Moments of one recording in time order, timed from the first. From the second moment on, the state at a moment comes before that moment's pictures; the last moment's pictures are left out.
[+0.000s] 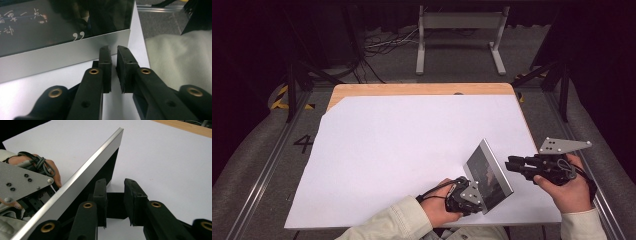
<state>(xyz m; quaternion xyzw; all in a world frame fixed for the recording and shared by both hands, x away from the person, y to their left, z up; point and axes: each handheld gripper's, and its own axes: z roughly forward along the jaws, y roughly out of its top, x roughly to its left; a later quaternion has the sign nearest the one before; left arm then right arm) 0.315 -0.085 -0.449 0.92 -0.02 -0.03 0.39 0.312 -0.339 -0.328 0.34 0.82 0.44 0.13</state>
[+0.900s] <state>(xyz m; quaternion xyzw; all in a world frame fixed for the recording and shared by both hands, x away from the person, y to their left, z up) 0.339 -0.024 -0.439 0.91 0.07 -0.03 0.40 0.313 -0.339 -0.316 0.39 0.78 0.47 0.10</state>
